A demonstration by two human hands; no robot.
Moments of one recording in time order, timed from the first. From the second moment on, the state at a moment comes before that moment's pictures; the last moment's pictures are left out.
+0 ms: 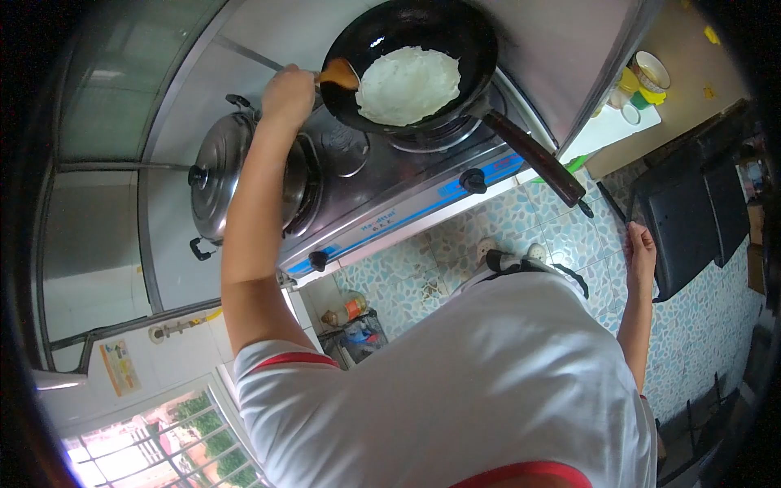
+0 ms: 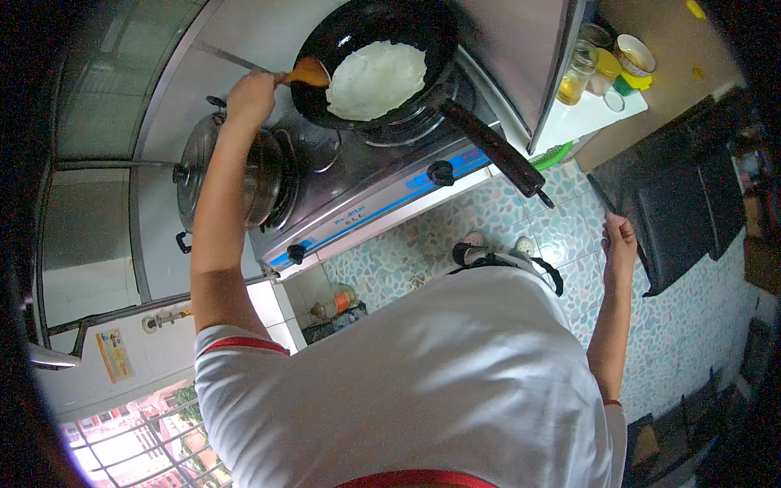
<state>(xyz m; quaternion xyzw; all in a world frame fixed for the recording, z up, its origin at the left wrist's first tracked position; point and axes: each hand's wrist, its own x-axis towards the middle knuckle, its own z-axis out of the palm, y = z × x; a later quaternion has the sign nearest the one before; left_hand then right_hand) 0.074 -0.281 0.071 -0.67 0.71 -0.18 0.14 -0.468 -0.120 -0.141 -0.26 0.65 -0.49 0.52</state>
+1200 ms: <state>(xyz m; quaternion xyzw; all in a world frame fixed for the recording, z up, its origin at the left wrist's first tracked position) 0.054 -0.266 0.060 -0.73 0.68 -0.03 0.06 -0.465 -0.125 -0.137 -0.26 0.66 -0.48 0.52</state>
